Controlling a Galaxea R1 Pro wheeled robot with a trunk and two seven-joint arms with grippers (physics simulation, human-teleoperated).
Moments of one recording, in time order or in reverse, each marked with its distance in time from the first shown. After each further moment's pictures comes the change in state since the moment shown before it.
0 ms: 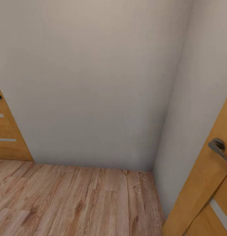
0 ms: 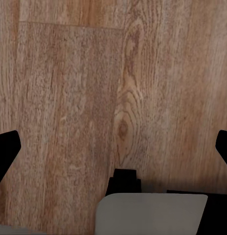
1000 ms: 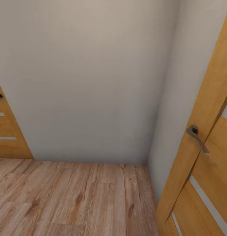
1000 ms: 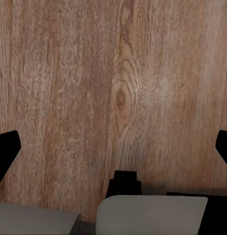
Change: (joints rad) left arm -0.003 0.001 0.000 0.001 0.000 0.000 0.000; right arm 0.000 0.000 -0.001 -0.001 -0.004 0.000 0.000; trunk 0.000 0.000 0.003
